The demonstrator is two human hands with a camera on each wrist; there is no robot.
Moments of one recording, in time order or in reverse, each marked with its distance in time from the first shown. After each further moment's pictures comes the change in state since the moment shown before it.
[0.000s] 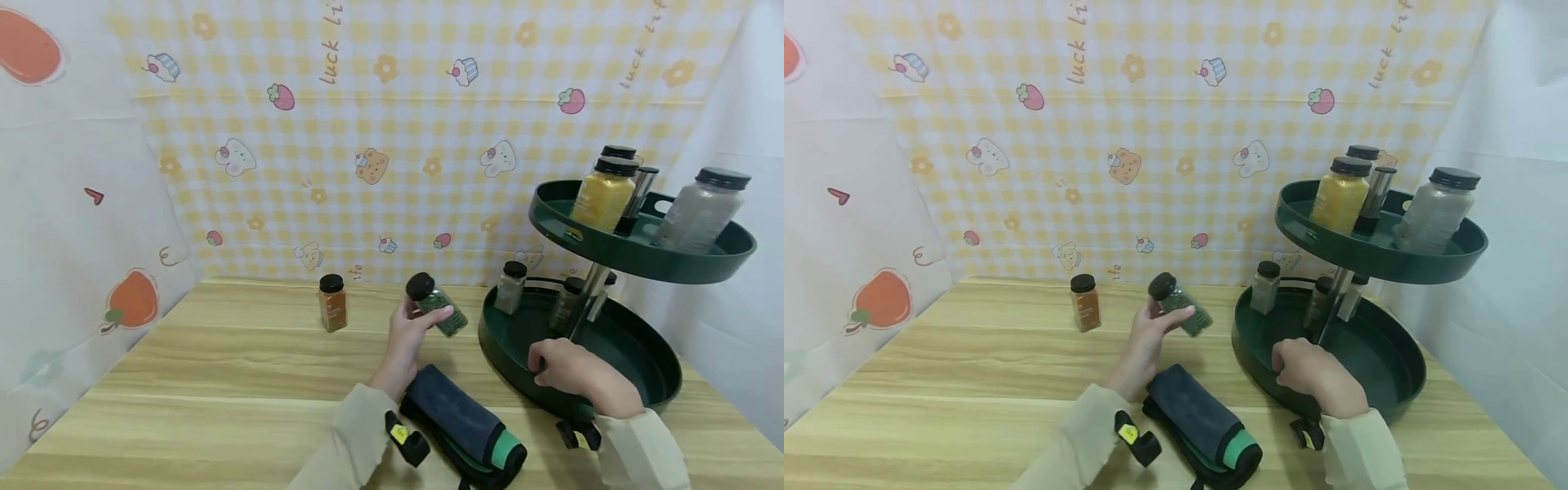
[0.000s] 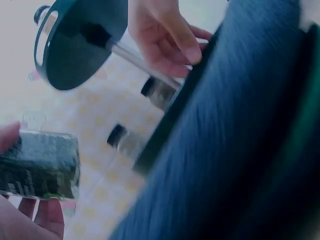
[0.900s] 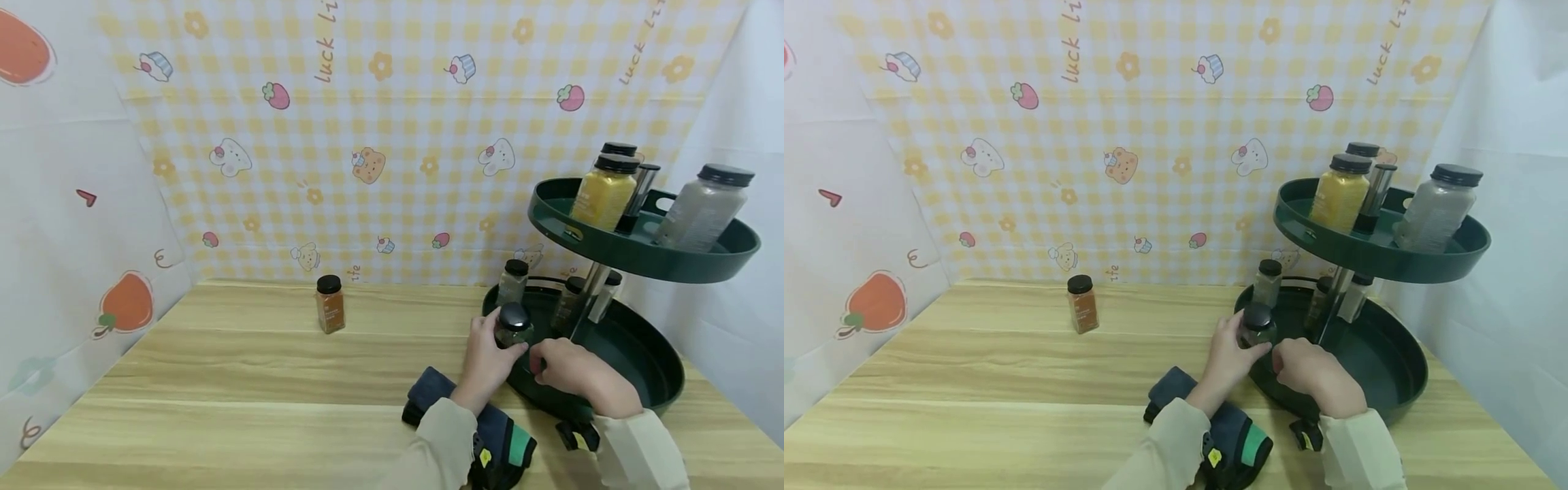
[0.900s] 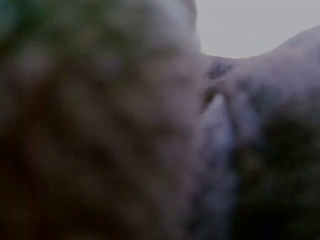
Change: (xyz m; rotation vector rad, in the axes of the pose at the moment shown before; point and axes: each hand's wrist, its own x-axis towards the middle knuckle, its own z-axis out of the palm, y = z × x) left_hand -0.010 -0.050 0.093 0.507 -0.106 0.184; right_hand 0.006 0.001 0.002 -0.034 -0.009 0.030
